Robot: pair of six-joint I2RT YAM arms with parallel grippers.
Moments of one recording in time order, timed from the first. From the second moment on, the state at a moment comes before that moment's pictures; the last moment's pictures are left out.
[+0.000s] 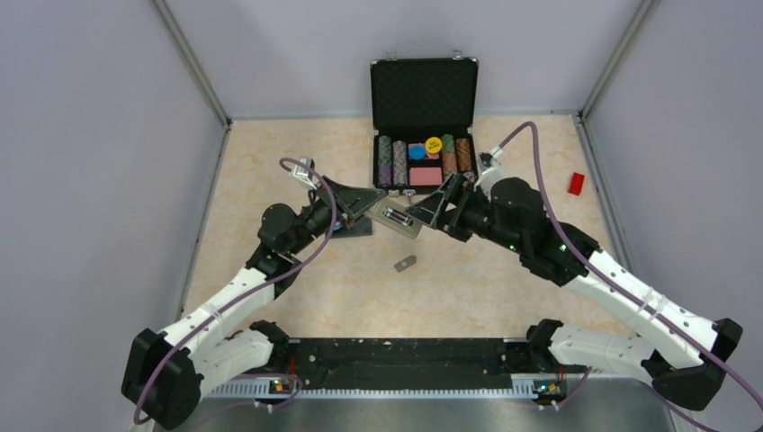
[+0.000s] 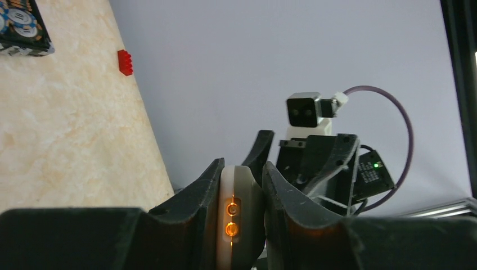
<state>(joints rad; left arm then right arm) -0.53 0.97 0.57 0.61 0.35 -1.42 0.88 0.99 1.08 -0.42 0.03 1.04</state>
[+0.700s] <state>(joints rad) -0.49 0.67 0.54 0.08 0.14 -0.98 0.87 1.24 1.12 -0.62 0.13 0.63</state>
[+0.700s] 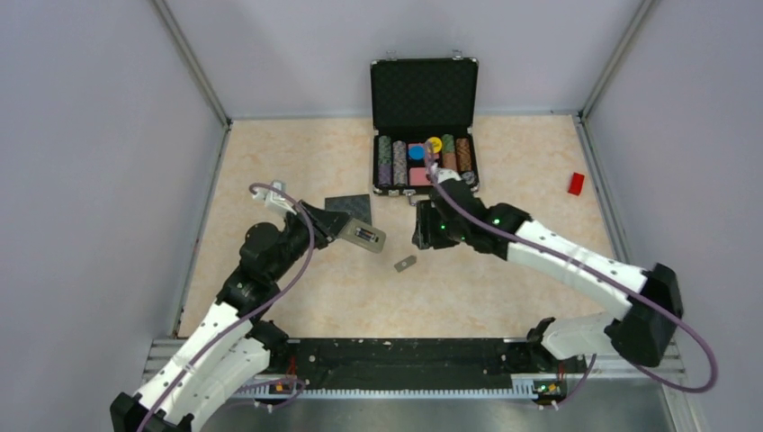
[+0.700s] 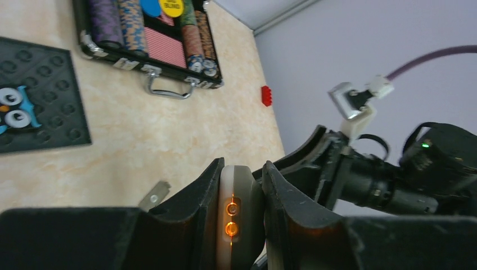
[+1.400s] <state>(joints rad) -0.49 0.45 0.31 -0.11 -0.02 -1.03 0.86 1.82 1.17 -0.55 0.13 0.41</state>
